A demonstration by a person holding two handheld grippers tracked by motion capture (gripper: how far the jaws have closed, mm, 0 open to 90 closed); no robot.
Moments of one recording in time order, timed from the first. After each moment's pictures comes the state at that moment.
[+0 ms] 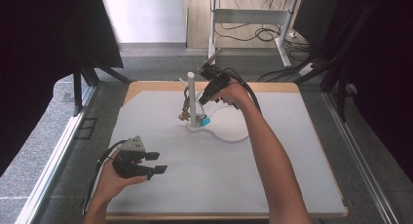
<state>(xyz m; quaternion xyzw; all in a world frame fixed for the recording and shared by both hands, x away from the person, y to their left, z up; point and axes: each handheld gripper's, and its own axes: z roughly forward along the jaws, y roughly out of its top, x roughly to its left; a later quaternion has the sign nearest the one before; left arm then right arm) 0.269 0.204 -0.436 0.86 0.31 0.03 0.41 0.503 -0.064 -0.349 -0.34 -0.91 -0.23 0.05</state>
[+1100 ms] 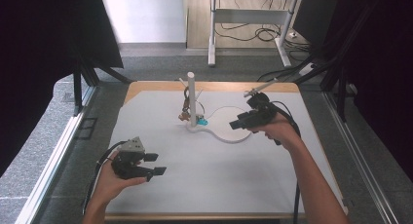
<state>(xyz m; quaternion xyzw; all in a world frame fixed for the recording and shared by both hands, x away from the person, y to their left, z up) 0.264 0.203 -0.434 0.86 0.32 0.03 0.40 0.390 -0.192 -0.363 -0.34 -0.87 -0.35 -0.02</state>
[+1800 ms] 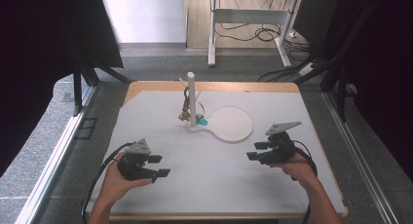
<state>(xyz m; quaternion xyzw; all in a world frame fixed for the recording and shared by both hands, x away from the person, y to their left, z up) 0.266 0.192 -0.443 0.87 0.32 0.03 0.38 0.323 -0.248 -0.431 -0.34 -0.86 -0.38 -0.05</state>
